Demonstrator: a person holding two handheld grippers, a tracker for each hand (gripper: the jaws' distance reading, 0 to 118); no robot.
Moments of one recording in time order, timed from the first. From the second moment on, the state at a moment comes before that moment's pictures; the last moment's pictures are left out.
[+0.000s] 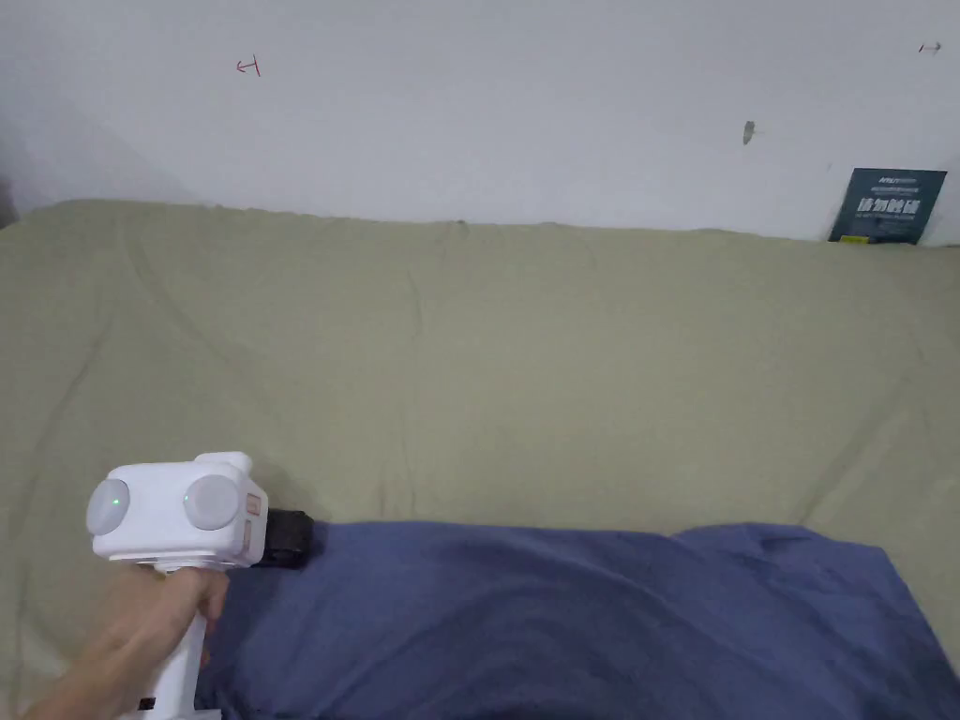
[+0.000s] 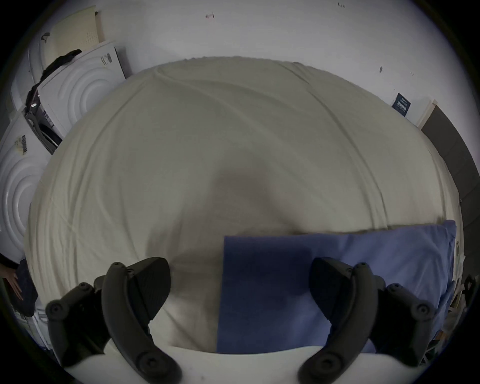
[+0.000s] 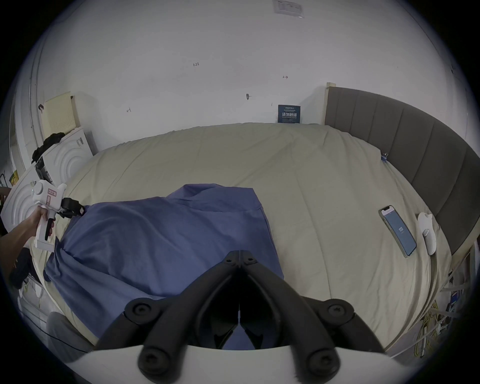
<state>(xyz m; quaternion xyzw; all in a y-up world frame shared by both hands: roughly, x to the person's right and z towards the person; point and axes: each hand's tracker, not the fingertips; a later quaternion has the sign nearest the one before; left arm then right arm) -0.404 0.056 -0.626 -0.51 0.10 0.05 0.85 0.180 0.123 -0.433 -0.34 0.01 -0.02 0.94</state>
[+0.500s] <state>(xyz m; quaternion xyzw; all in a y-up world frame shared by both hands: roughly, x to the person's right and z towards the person) -0.385 0.082 -0.605 -0.50 0.07 0.05 0.86 0.208 0.117 -0.460 -0.38 0.01 -0.02 0.93</state>
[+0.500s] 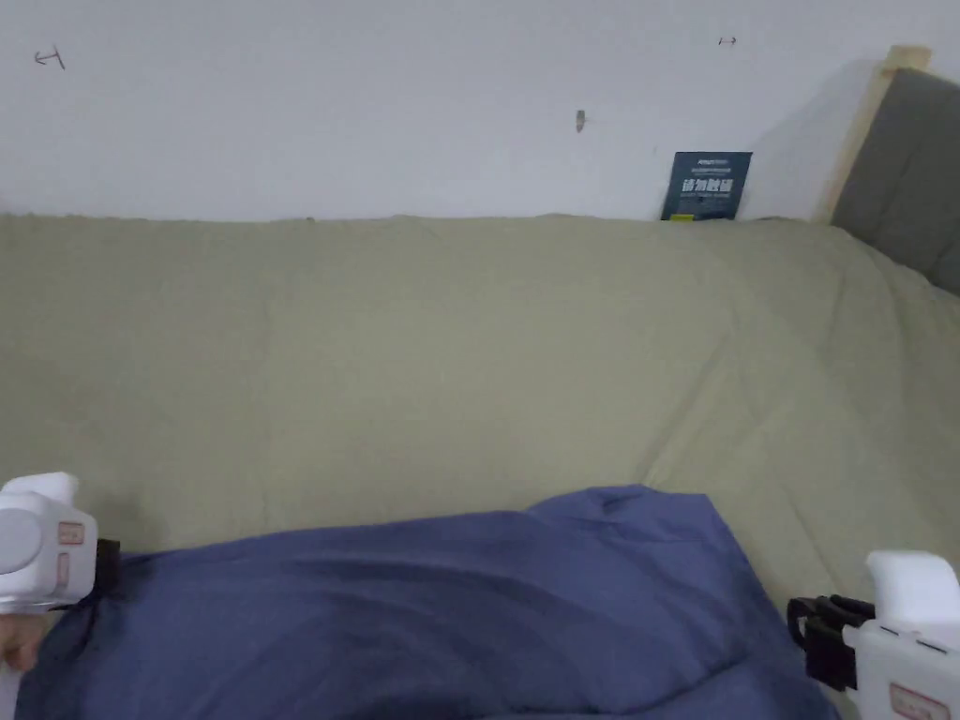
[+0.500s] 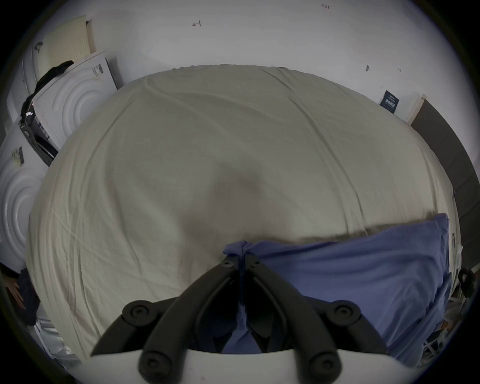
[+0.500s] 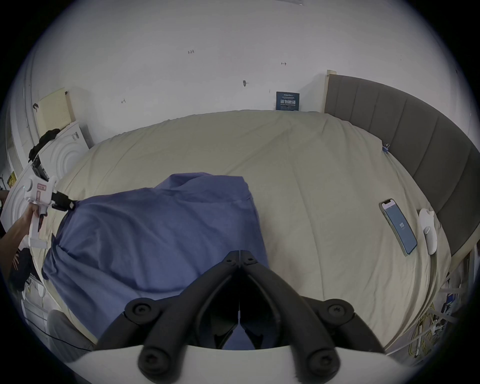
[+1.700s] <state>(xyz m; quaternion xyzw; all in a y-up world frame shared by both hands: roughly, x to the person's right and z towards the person) -0.395 0.105 -0.589 -0.48 0.07 0.06 0.87 0.218 0.138 -0.587 -0.45 0.10 -0.03 0.89</state>
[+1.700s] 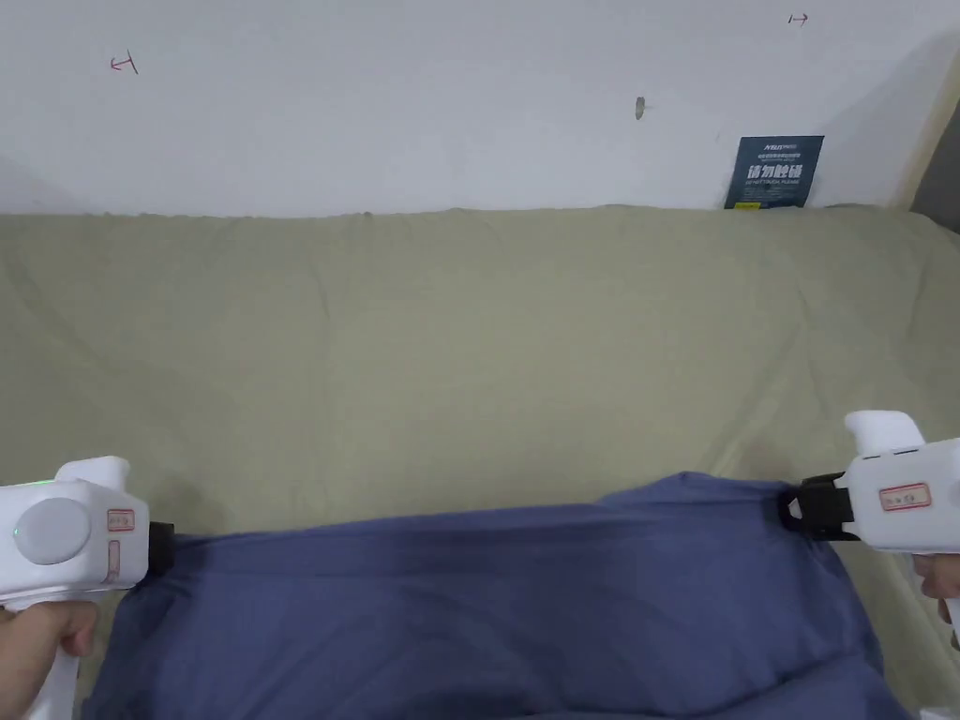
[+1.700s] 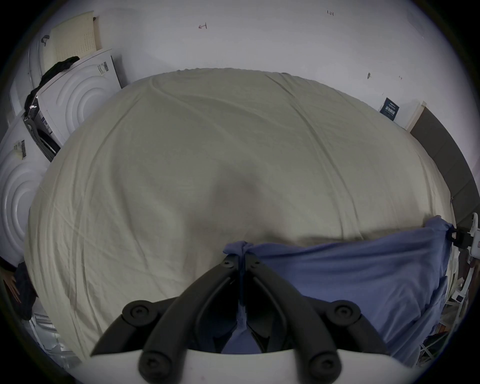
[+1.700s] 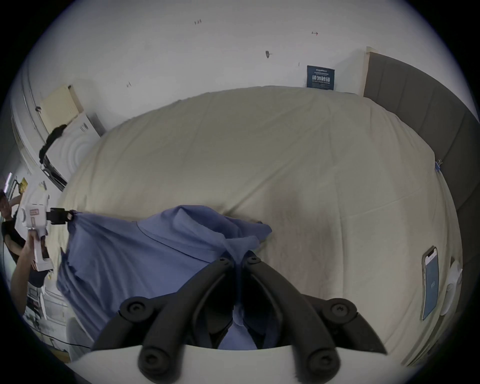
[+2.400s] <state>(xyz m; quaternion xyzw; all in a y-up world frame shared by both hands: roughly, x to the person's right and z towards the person) -0.396 0.174 -0.384 -0.41 0.03 0.05 0.91 0.233 0.187 -0.369 -0.38 0.13 -0.04 0.92</state>
